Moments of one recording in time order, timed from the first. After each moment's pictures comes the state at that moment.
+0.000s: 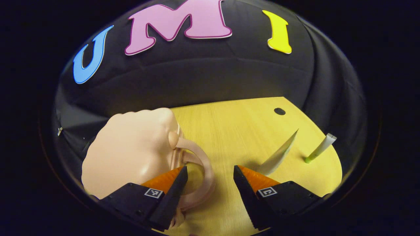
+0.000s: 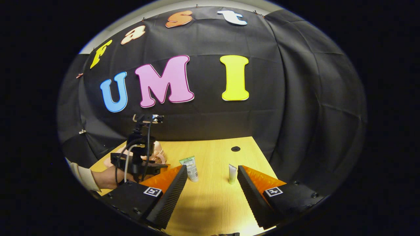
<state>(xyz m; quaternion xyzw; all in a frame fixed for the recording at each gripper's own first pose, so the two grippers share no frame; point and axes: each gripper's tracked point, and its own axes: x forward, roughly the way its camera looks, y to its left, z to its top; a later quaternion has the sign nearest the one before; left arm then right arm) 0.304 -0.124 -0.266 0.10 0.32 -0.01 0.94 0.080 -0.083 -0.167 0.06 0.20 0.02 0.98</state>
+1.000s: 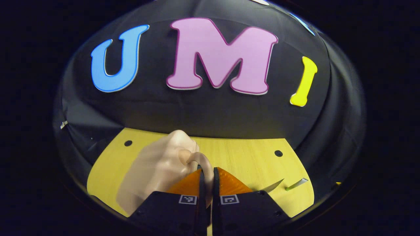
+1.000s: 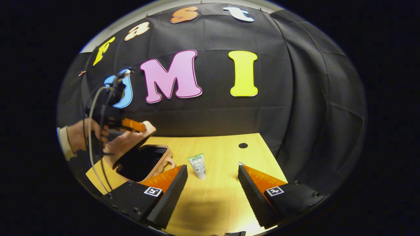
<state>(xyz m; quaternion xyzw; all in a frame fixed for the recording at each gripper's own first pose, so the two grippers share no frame) 0.297 -0.008 -0.042 0.01 0.22 0.01 0.98 0.088 -0.047 -0.164 0.06 0.21 0.05 0.97</state>
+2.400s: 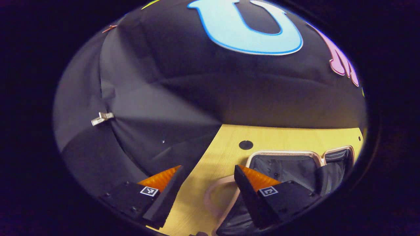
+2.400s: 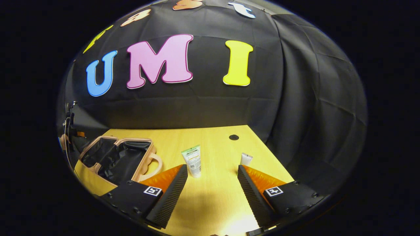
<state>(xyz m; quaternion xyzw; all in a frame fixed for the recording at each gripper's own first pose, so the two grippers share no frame) 0.301 0.431 -0.096 0.08 0.18 0.20 0.96 0.115 -0.030 -0.223 0.02 0.23 -0.07 0.97</state>
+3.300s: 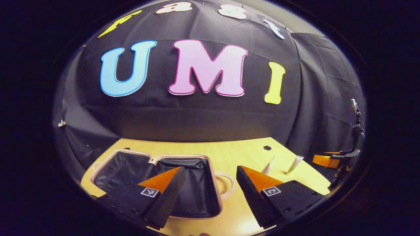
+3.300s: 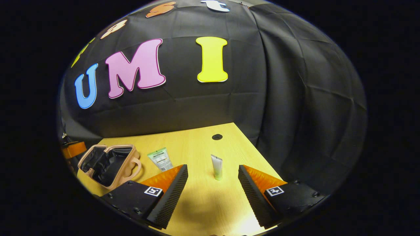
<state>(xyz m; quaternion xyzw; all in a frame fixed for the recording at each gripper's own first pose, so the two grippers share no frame) 0.190 -0.071 -0.115 0.02 0.13 -0.11 0.99 0.125 -0.120 -0.260 0.07 0.24 -0.08 0.97</state>
